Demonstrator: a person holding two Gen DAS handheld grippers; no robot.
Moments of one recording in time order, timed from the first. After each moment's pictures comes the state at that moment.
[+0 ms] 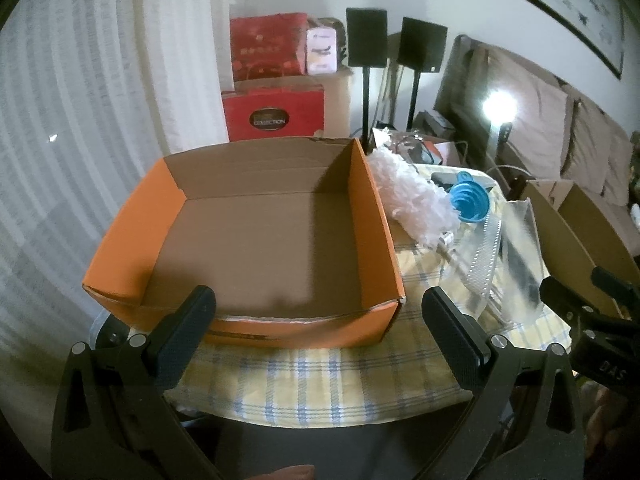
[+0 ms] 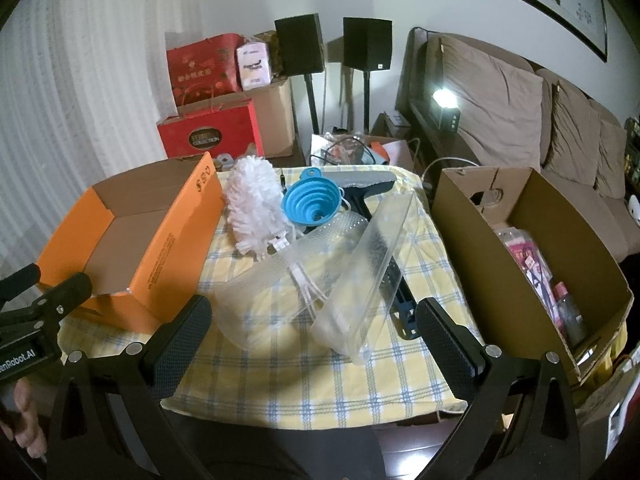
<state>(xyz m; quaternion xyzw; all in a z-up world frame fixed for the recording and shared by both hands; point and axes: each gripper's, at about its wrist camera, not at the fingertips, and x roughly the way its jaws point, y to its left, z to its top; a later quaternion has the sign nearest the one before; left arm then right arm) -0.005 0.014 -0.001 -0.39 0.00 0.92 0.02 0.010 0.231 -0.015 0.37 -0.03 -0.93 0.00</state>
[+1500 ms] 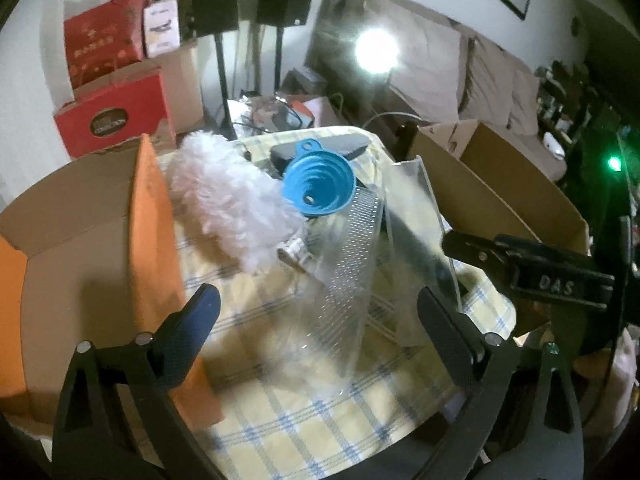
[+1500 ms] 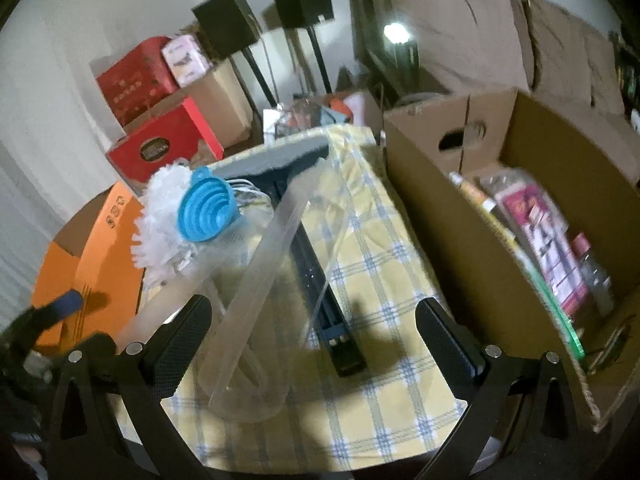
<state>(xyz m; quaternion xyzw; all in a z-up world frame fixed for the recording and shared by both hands) -0.077 0.137 -0.040 -0.44 0.04 0.87 0.24 -0.055 0.341 -0.063 0.43 -0.16 -0.89 -0.02</state>
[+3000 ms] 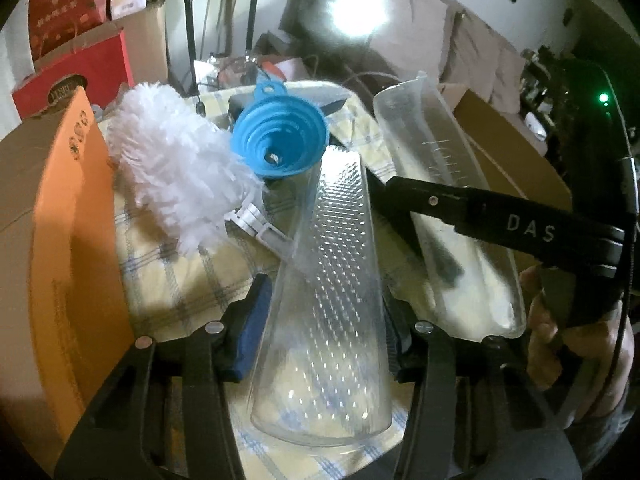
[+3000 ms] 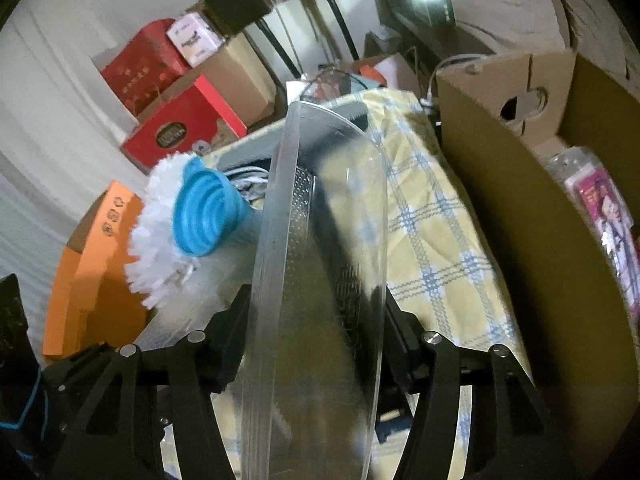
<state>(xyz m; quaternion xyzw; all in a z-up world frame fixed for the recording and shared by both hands) -0.089 0.151 -0.076 -0.49 0.03 0.83 0.28 -0.100 0.341 -0.091 0.46 -0.19 -0.87 0.04</state>
